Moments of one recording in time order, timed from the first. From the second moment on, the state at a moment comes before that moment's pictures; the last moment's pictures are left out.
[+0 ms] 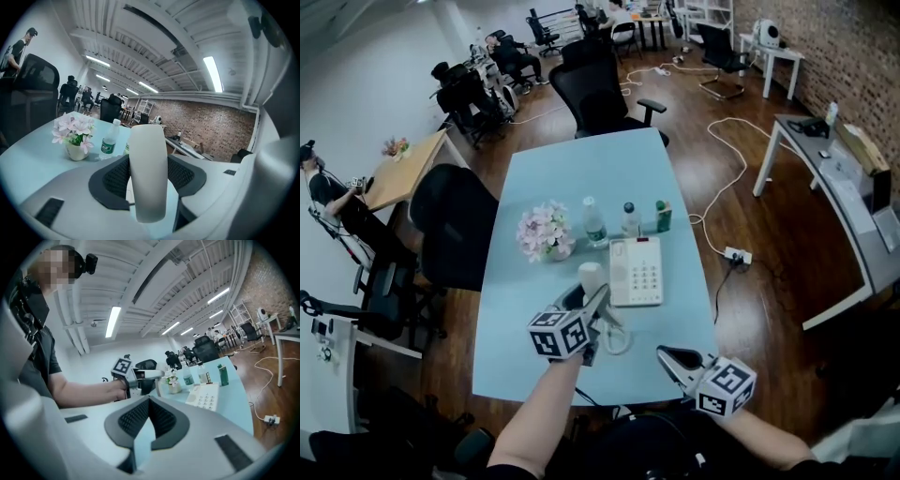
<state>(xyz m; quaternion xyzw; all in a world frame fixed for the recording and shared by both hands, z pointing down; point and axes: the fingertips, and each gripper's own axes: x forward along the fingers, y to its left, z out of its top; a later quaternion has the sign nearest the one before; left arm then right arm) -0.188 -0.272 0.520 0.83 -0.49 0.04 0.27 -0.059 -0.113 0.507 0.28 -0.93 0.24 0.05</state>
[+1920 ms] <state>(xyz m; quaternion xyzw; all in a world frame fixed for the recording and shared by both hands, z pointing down) -0.284 -0.072 0.474 0.85 -0.46 -0.03 0.26 -0.149 -0.033 0.510 0.27 -0.94 0.20 0.08</state>
